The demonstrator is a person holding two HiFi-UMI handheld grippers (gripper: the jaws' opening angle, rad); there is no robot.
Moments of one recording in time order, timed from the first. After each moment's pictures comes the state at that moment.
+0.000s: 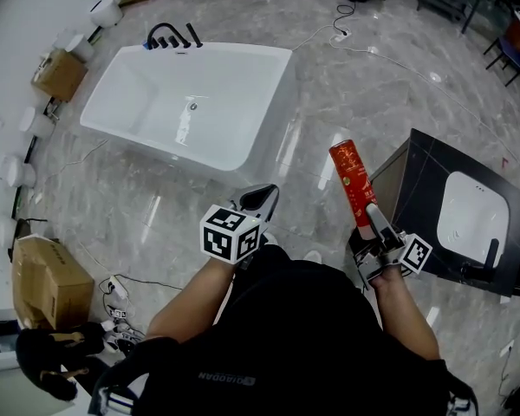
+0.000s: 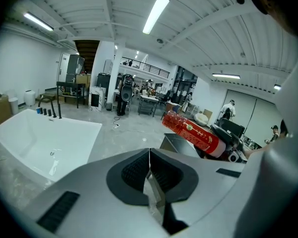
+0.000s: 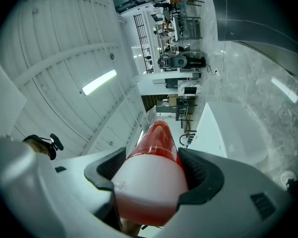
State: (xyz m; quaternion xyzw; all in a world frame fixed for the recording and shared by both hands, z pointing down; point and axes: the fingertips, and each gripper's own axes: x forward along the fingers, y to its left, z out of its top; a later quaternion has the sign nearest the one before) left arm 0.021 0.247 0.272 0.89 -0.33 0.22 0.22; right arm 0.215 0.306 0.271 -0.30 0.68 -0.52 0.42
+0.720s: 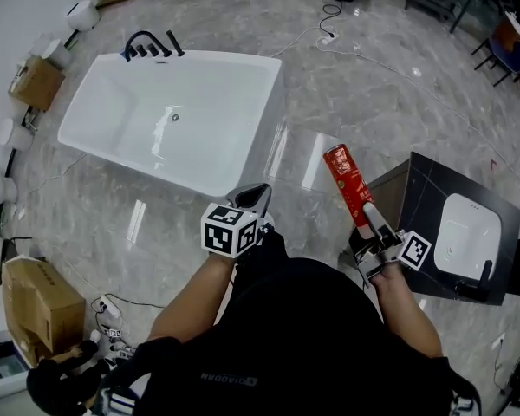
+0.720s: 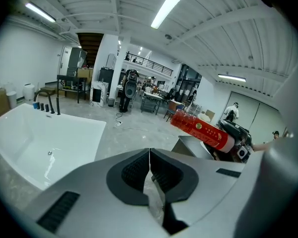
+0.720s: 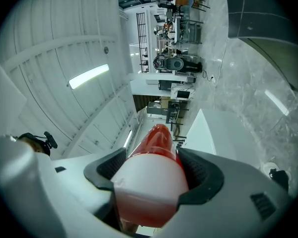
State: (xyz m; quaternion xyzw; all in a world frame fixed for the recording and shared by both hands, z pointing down) left arm 0.011 0.118 0.316 0.89 -0.32 0.22 0.24; right arm 0.221 0.196 0.293 -0.36 0.67 -0.53 0.38
